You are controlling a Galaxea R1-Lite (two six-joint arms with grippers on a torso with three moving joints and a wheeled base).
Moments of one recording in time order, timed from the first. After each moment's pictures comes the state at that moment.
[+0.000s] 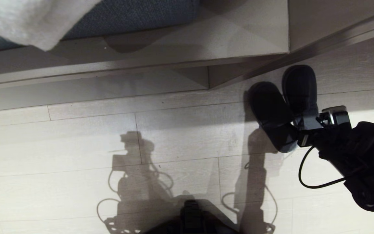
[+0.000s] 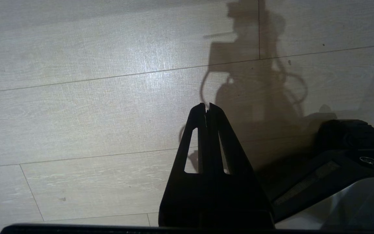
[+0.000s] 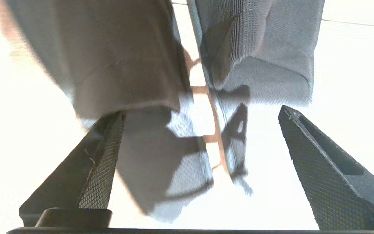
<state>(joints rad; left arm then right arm) 0.00 0.00 0.00 0.00 0.00 0.00 -0.08 1.97 -0.52 -1.52 0.05 -0.17</state>
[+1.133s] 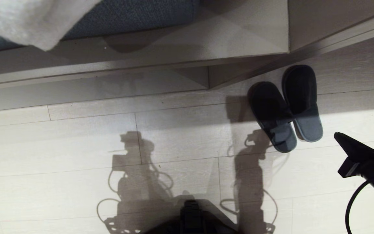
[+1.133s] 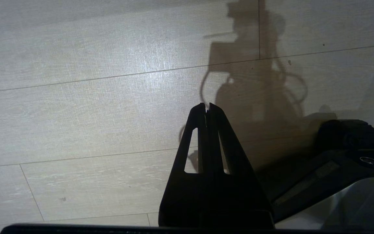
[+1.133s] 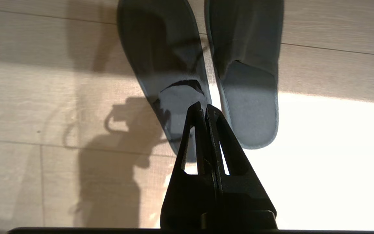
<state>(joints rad) 0.00 0.00 0.00 0.00 0.00 0.00 -0.05 1.46 -0.06 -1.52 0.09 -0.16</state>
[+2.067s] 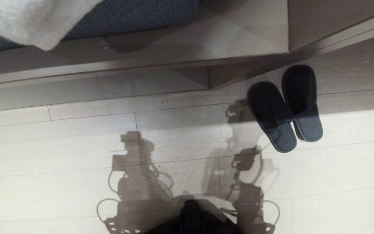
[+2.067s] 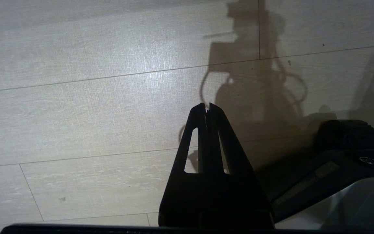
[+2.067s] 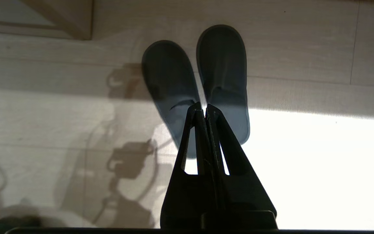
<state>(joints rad) 0.00 0.00 0.00 0.00 0.00 0.00 -0.05 0.52 -0.14 -0.65 0.08 -0.10</state>
